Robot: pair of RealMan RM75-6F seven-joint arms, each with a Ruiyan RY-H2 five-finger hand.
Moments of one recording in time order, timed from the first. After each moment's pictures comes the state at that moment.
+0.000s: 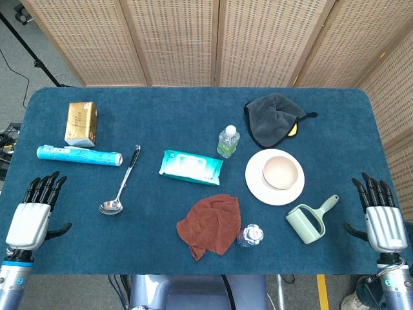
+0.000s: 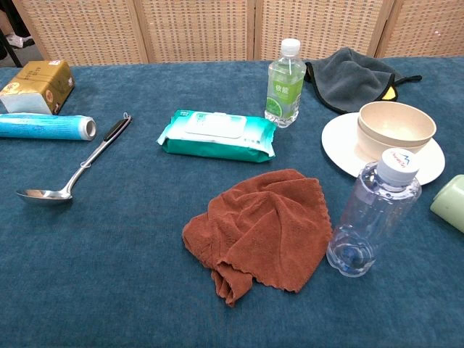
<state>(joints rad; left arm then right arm) -0.16 -1.17 0.00 -1.78 1.49 1.49 0.23 0.11 -1.21 0.10 -1.50 -1.49 1.51 -0.02</state>
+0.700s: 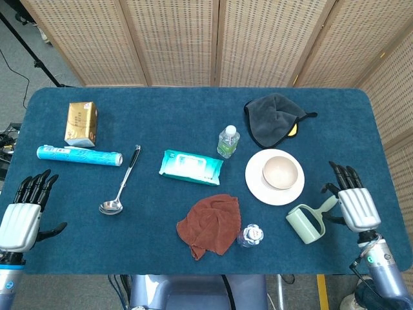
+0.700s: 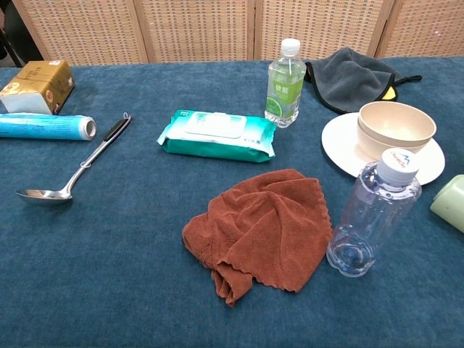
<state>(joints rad) -0.13 -1.12 -0.02 -1.81 1.52 1.51 0.16 0.27 -1.21 0.12 -1.47 -1.52 1.28 0.02</state>
